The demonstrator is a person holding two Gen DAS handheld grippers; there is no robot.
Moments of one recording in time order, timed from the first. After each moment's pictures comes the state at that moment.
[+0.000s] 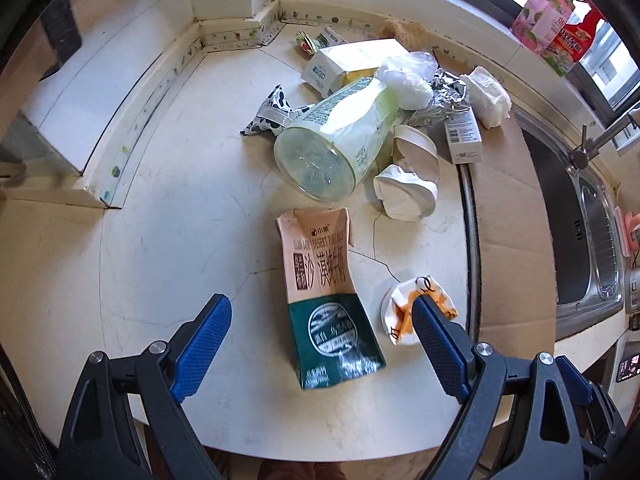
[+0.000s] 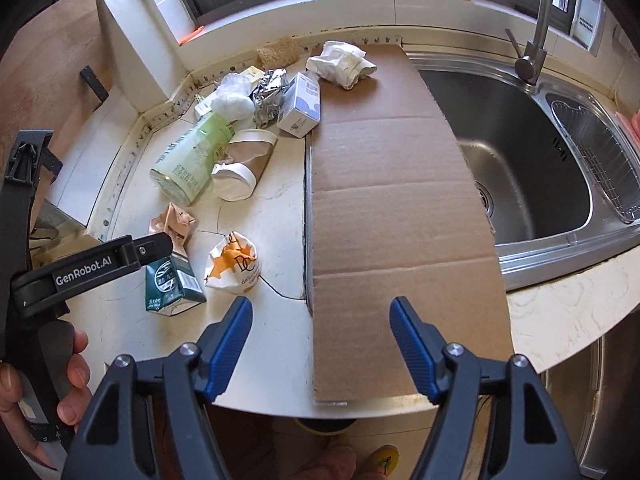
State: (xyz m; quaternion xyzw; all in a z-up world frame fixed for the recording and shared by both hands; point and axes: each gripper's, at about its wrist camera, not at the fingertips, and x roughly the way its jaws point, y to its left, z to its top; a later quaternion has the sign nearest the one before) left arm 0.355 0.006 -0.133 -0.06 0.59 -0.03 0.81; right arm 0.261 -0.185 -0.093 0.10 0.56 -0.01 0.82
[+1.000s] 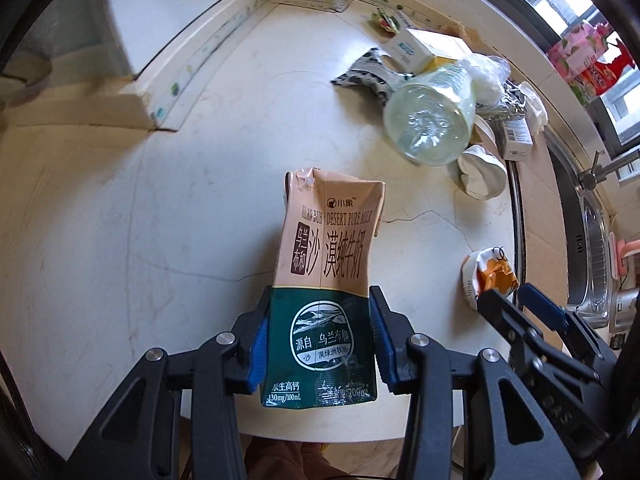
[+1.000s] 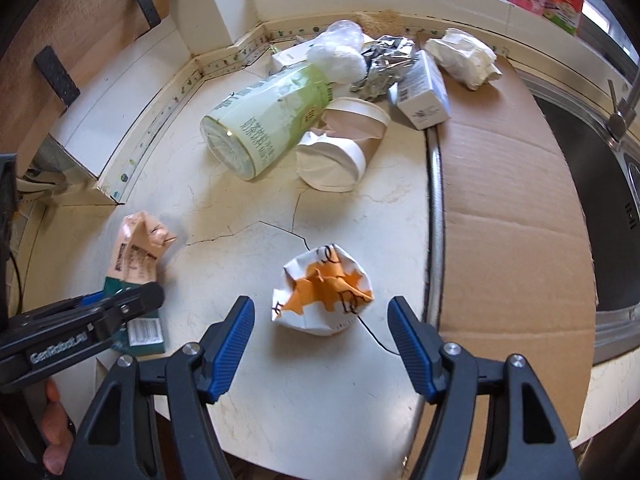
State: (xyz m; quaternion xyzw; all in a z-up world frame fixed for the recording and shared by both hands) left arm 0.325 0.087 -0.178 -0.14 0.60 -0.02 0.79; right arm 0.310 -0.100 -0.140 0.03 0.57 0.08 0.82
